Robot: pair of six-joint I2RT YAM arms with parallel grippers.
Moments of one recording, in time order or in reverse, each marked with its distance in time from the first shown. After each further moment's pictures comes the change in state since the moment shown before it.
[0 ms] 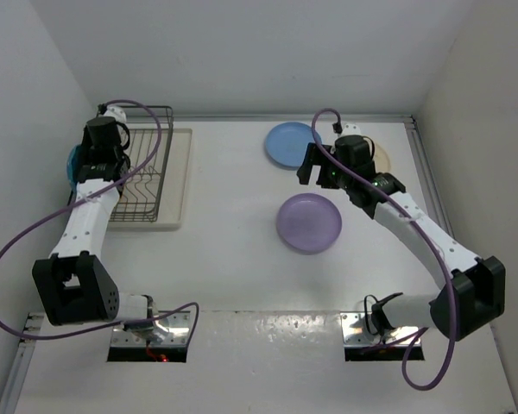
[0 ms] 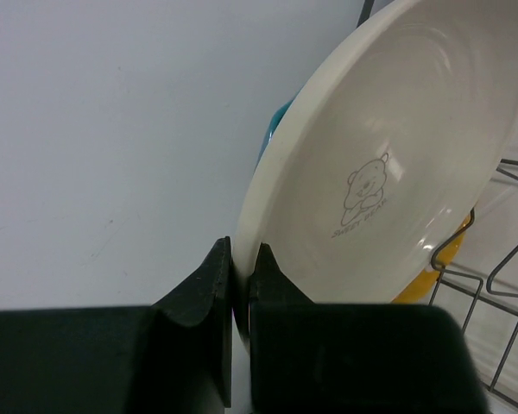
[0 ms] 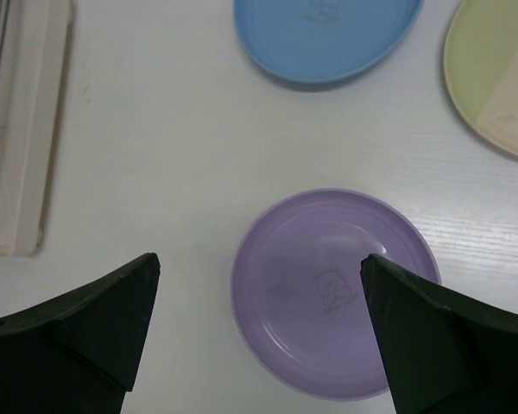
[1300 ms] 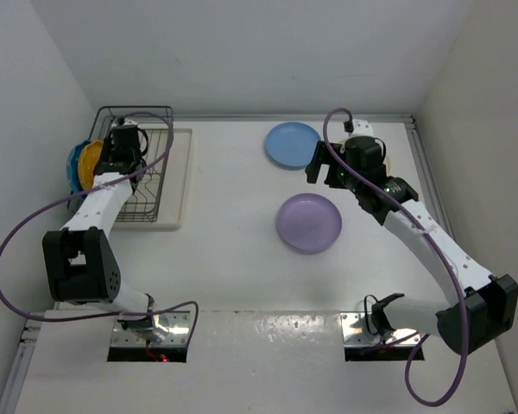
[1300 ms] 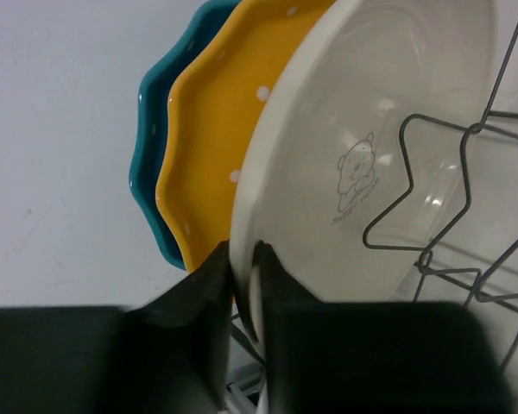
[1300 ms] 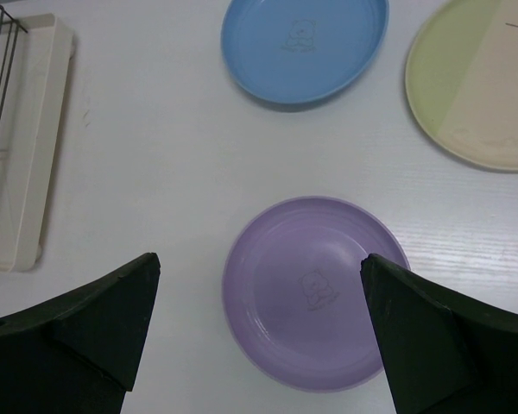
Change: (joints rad) left arm -0.078 0.124 -0.057 -0.003 -0.094 -0.078; right arm -0.001 -0.095 0.017 -0.032 0.064 -0.003
